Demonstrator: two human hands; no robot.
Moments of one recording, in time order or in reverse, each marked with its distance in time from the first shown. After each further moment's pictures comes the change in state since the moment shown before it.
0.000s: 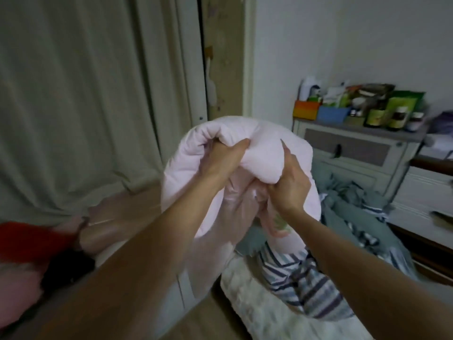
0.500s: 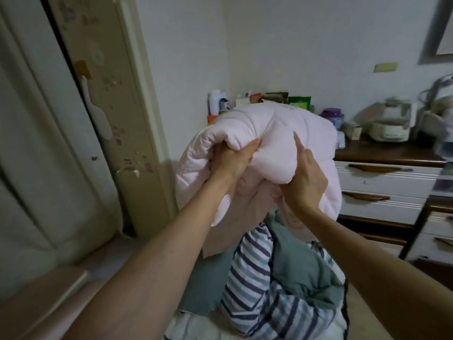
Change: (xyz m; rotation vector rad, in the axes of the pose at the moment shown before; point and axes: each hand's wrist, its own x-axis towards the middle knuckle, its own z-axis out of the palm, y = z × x) left_hand 0.144 0.028 0.186 -0.168 -0.417 0.357; right_hand 0.138 0.122 -0.023 -0.524 0.436 0.140
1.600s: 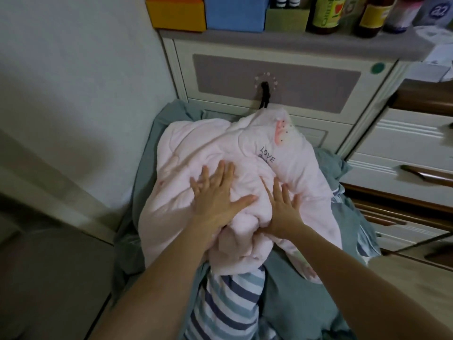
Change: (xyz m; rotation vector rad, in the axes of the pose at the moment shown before) left_hand 0.167 -0.408 0.213 0.944 -0.697 -0.246; right_hand -0.001 0.288 0.400 -0.407 -1.312 0.112
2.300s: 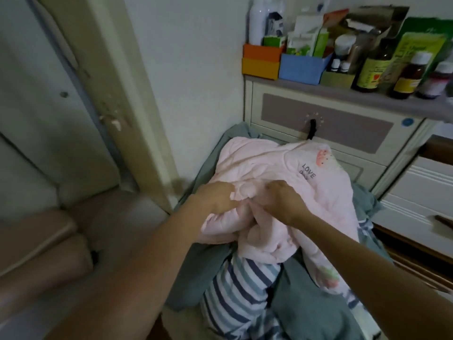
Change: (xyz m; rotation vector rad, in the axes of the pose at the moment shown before) left_hand -0.163 -0.022 -0.113 0.030 -0.168 -0.112; right_hand -0.111 -0.078 -0.089 0.191 0.139 -0.384
